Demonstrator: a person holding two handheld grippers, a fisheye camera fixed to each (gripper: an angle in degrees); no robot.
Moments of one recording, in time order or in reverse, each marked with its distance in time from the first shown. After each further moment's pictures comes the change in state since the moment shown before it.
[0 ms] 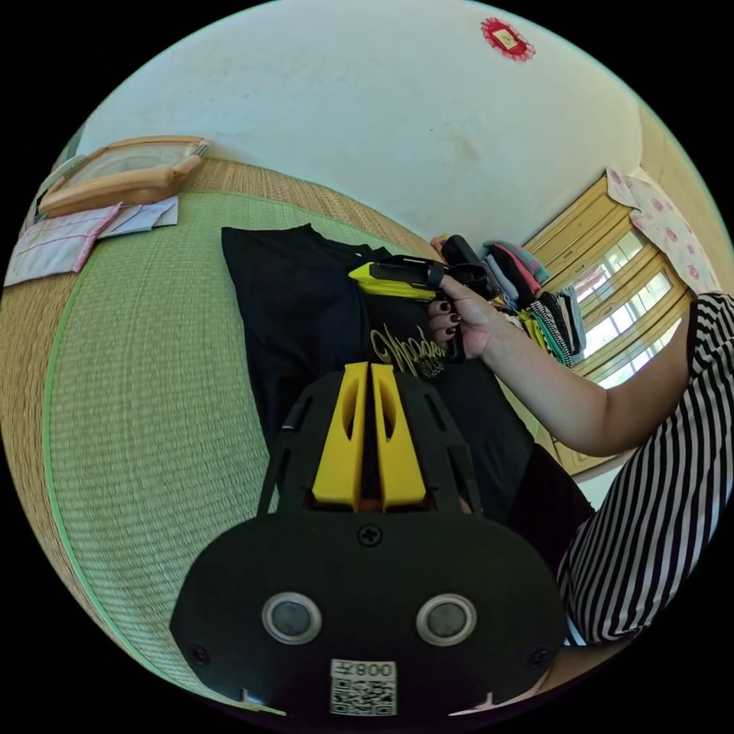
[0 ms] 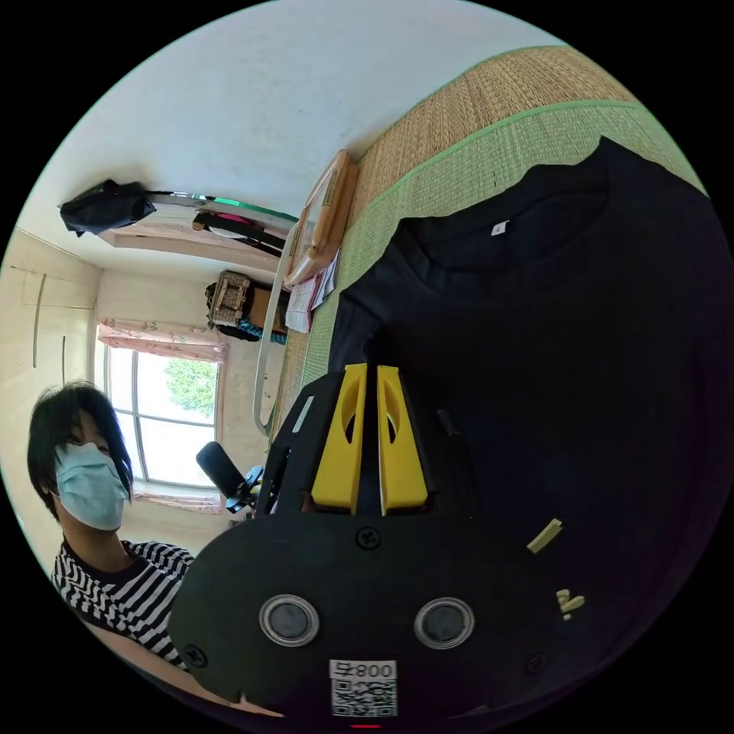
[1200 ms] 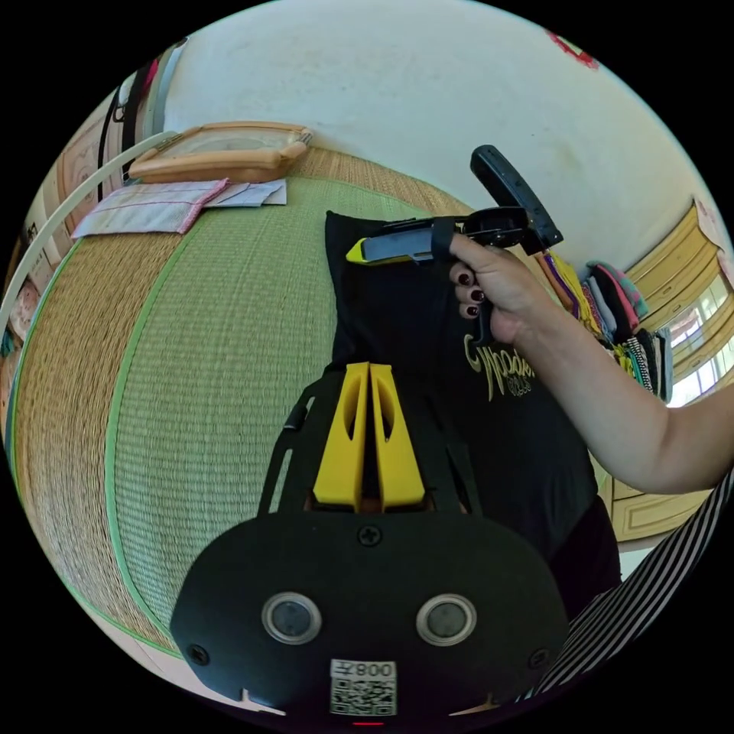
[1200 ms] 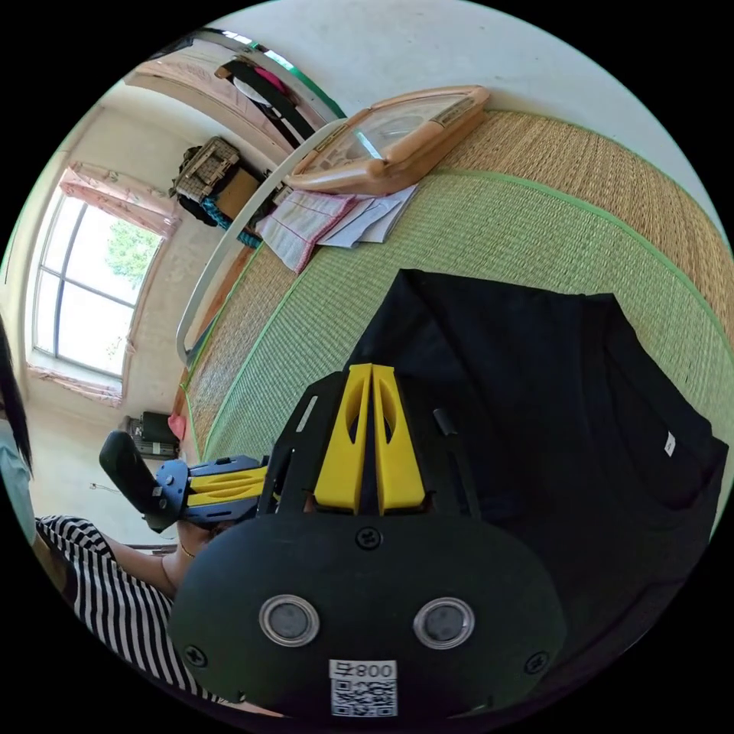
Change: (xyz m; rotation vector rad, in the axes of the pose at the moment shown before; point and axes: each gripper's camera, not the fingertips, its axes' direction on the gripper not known) left arm 0.039 -0.038 -0.039 0.012 -0.385 -0.204; right arm -0.148 -0.077 0.188 -0.237 0.329 -0.417
